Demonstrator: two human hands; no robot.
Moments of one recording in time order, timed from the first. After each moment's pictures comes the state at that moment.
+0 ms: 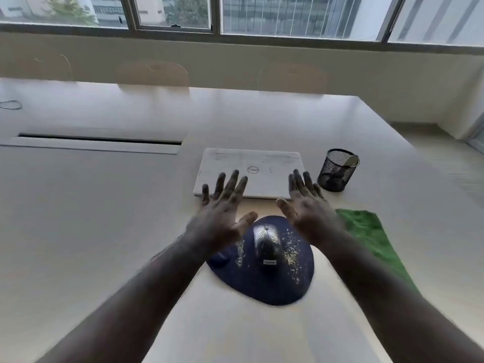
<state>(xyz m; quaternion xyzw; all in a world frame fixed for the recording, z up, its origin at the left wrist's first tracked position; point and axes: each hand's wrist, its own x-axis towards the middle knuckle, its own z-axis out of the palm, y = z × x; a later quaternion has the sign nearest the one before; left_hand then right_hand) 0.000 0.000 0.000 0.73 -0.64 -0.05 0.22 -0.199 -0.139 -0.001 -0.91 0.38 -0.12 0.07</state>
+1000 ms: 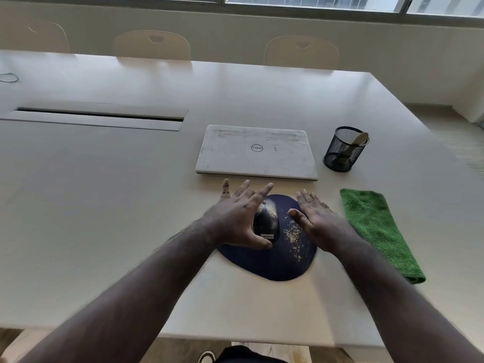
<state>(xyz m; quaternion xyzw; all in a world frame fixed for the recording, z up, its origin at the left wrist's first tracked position) -0.023 -0.004 -0.021 0.69 -0.71 -0.11 0.08 -0.236 -0.123 -0.043 -0.89 0.41 0.05 0.18</state>
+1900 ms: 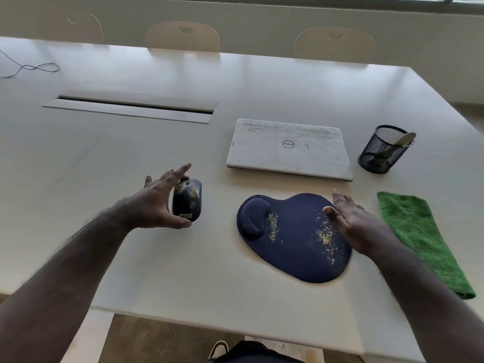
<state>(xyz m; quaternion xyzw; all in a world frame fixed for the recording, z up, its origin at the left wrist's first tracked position) 0.159 0.117 -0.020 0.77 -0.57 -0.20 0.20 -0.232 -0.123 -0.039 -0.89 0.43 0.04 0.17</state>
